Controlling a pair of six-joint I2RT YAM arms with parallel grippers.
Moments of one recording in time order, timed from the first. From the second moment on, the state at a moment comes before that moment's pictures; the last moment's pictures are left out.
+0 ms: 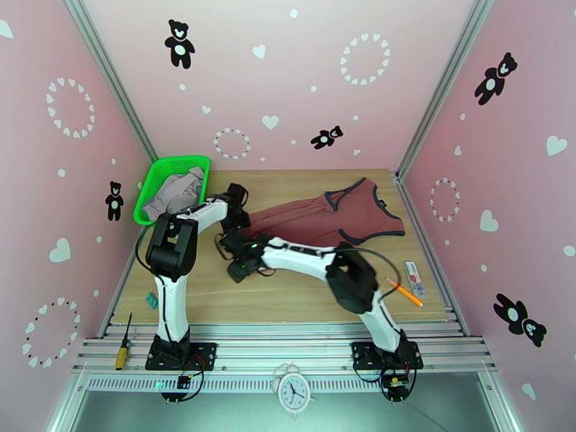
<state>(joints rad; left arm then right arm) -0.28 2.11 1.52 -0.67 -0.06 -0.59 1.12 2.27 1.85 -0.75 0.07 0.25</state>
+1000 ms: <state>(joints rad) -0.27 2.11 1.51 -0.66 -0.07 -0.57 1.14 2.29 1.95 -0.92 0.24 0.28</state>
